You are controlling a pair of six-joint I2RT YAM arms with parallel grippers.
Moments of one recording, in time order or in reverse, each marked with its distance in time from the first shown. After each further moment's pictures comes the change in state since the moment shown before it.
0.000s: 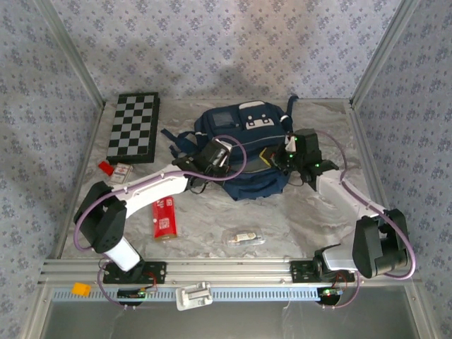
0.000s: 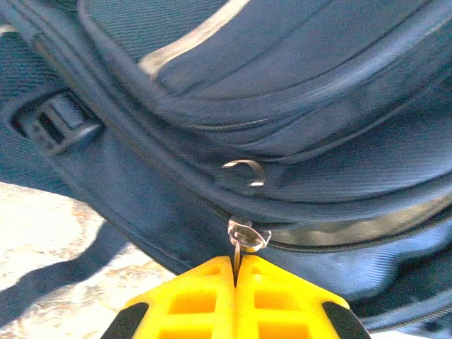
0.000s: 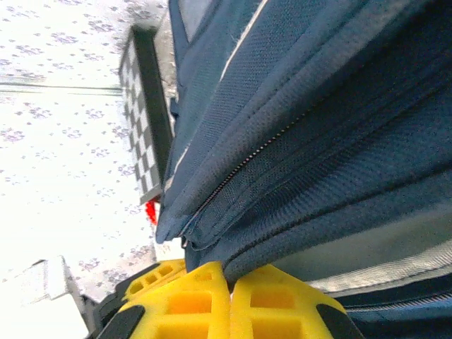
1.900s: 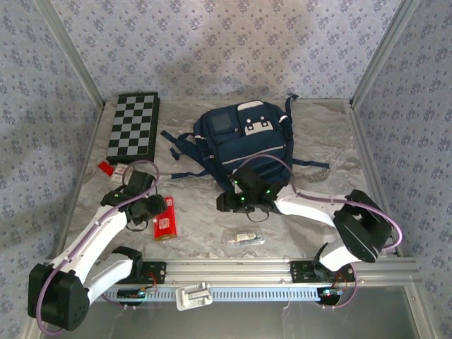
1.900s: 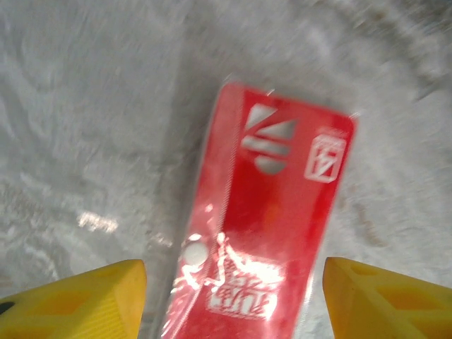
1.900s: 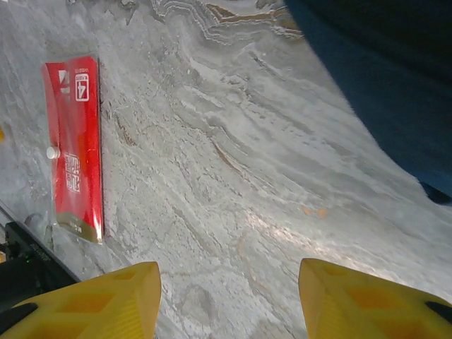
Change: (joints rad) left arm 0.494 -0.659 -0.562 -0.452 0.166 -0.489; right arm 0.616 0.191 -0.029 -0.080 0.270 -0.231
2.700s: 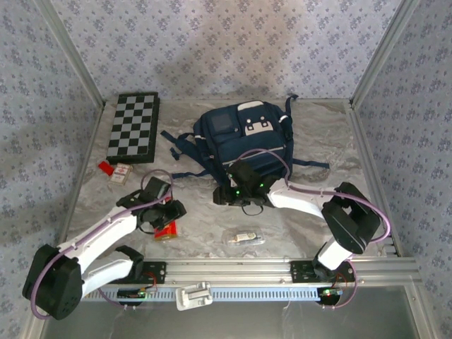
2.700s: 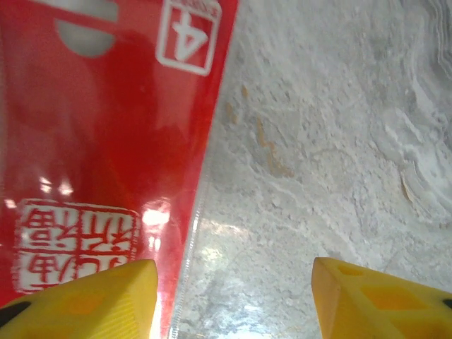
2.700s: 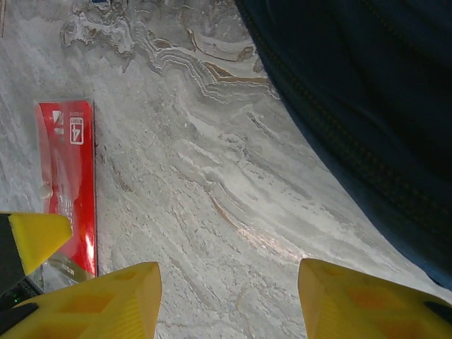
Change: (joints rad) left arm -0.188 0.072 -0.074 0.213 0.173 -0.218; right arm -0.025 0.089 0.086 0.002 0.032 -0.027
